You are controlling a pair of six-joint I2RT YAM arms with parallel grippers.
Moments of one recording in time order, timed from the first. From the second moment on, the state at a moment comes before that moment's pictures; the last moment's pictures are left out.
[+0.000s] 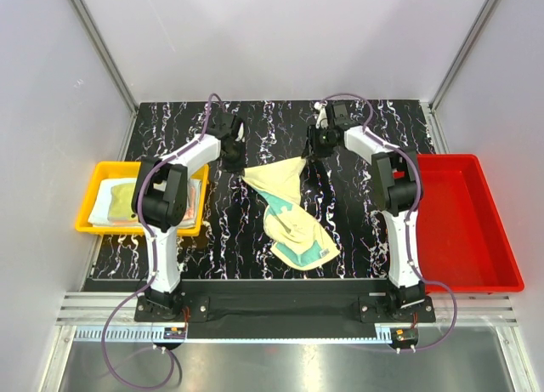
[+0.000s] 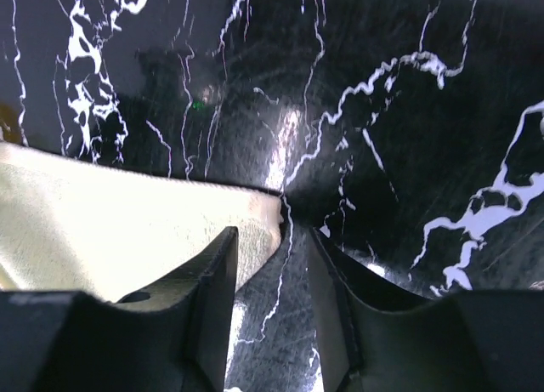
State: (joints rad) left arm -0.33 2.07 1.56 -0.61 0.09 -0.35; right arm 0.28 2.31 1.80 -0.41 -0.38 0.22
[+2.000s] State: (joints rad) left arm -0.72 1.04 1.30 -0.36 0.55 -0.26; right arm 0.39 0.65 1.25 -0.58 -0.15 0.20
